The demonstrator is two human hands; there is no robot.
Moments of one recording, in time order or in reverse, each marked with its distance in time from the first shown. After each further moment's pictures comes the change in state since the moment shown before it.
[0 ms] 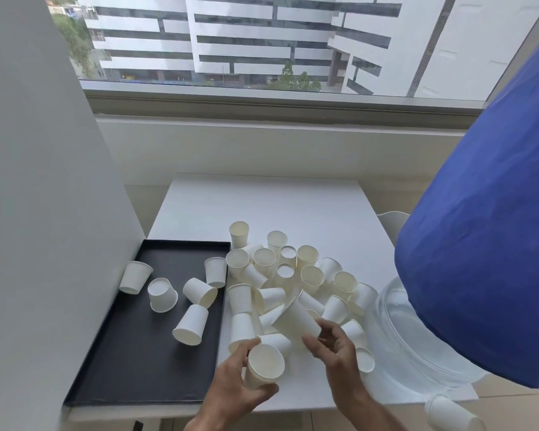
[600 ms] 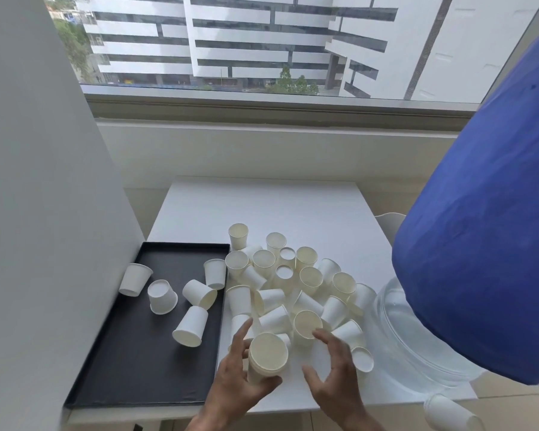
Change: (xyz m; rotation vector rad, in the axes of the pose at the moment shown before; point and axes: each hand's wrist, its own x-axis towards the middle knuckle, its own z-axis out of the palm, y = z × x) left_hand 0.001 0.025 -0.004 -0.129 0.055 0.029; right_hand -0.012 0.036 -0.016 -0.667 0.054 -0.412
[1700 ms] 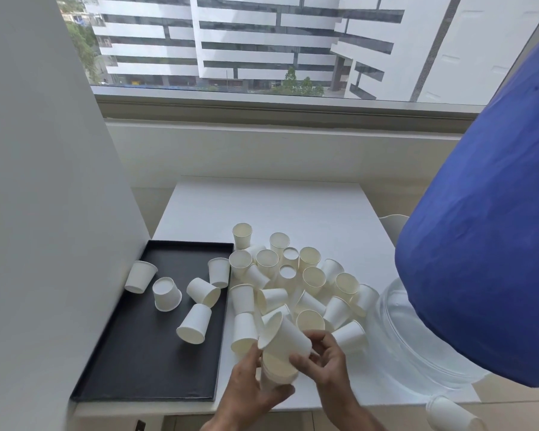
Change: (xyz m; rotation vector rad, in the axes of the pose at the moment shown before) left_hand -0.011 -0.001 0.018 0.040 -0.060 -0.047; right_hand 0.006 -0.029 0.006 0.785 -0.165 0.308
